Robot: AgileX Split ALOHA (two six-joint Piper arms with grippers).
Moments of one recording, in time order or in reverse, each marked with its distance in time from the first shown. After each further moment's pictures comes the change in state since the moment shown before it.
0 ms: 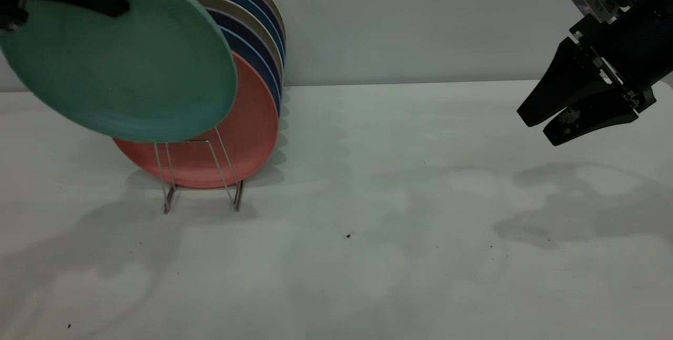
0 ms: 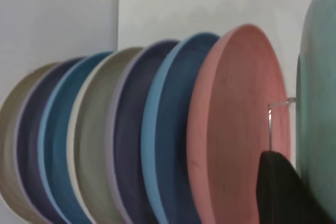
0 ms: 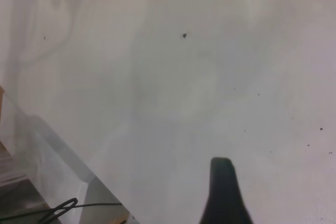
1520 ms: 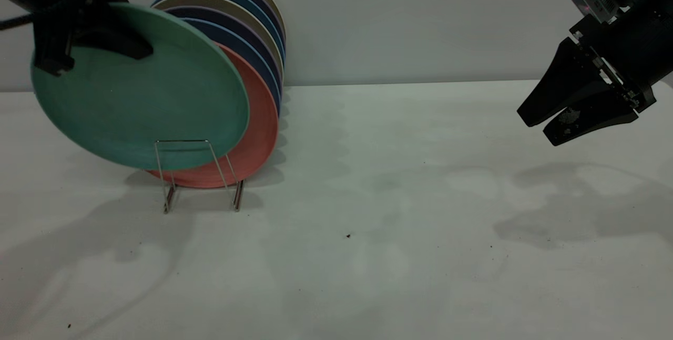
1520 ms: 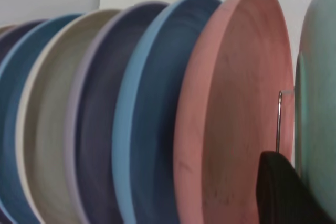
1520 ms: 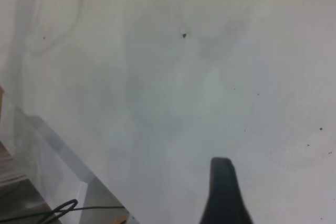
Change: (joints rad) left arm -0.022 0.137 -0.002 -0.033 -0.103 0.000; right arm 0.000 0.000 0.000 0.000 -0.001 0.000
